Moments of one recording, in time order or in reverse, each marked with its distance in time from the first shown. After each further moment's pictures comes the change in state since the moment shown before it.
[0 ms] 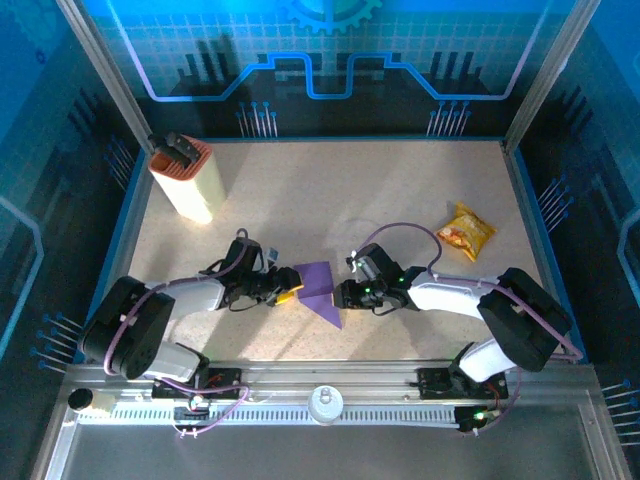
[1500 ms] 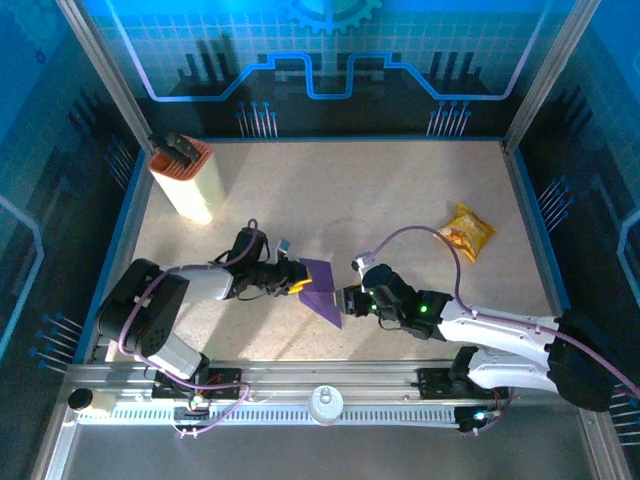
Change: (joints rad) left arm -0.001 0.124 0.082 0.124 0.147 -0.019; right arm 0.233 -0.362 -0.108 0.016 0.465 -0.129
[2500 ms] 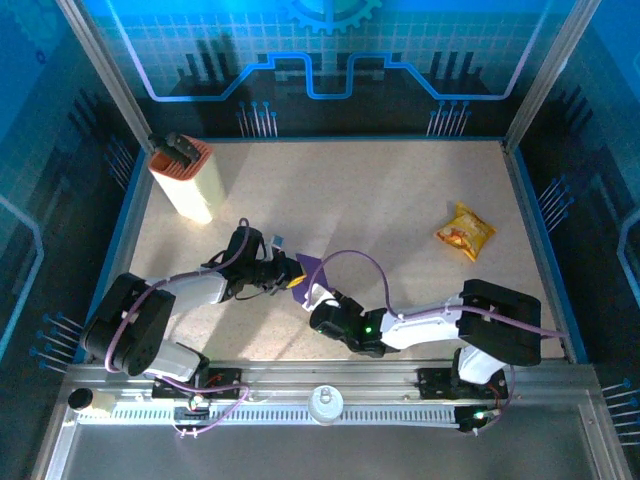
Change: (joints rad) left arm -0.002 -0.112 -0.014 -0.051 -0.109 -0.055; right arm 0.274 0.467 0.127 0.128 0.449 -0.451
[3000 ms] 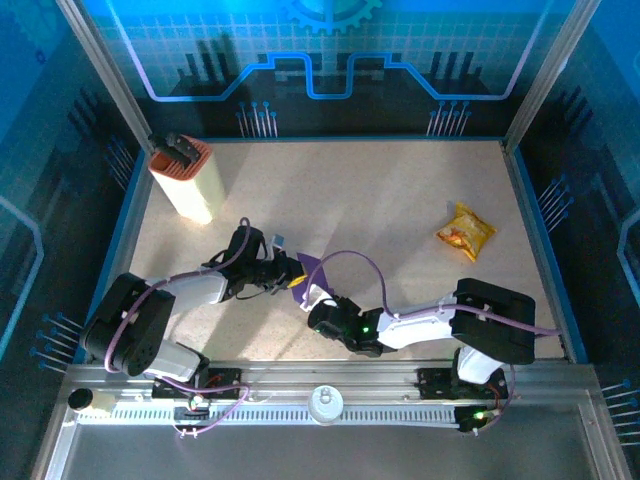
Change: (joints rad) left arm -0.007 0.000 0.008 -0.004 0.000 0.000; right arm -0.003 0.026 0.009 0.022 -0.024 0.005
